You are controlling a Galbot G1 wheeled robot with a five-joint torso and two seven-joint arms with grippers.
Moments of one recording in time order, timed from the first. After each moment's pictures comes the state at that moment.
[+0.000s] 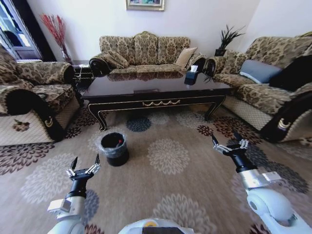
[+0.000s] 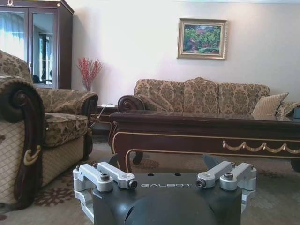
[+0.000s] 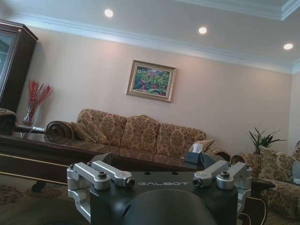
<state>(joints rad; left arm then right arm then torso) 1.85 -1.45 -0.75 -2.34 -0.30 -0.07 -0.08 -1.73 0.89 0.89 2.17 0.56 0.25 0.03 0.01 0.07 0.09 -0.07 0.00</state>
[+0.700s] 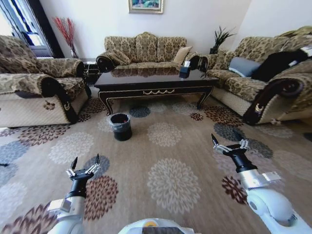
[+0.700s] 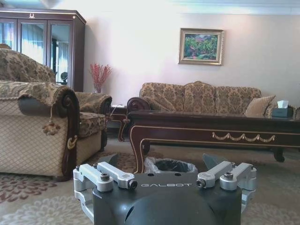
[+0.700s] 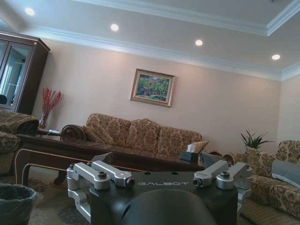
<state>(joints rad) 1.85 -1.45 -0.75 -2.34 -0.30 -0.07 -0.08 -1.73 0.89 0.89 2.17 0.56 0.25 0.03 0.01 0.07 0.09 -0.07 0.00</state>
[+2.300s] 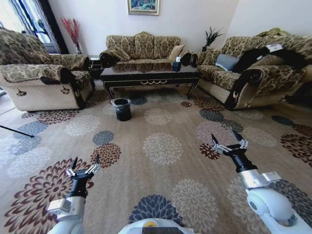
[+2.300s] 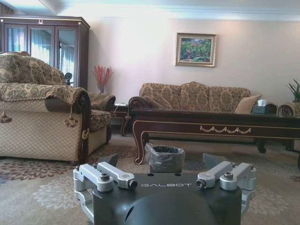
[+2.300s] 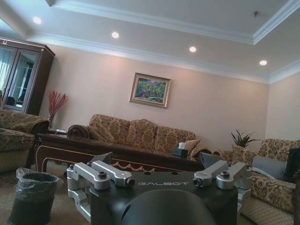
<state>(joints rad) 1.85 -1.45 -0.75 -2.34 -0.30 -0.07 -0.08 -1.73 0.89 0.89 2.17 0.56 0.25 0.03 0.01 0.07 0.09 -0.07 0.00</state>
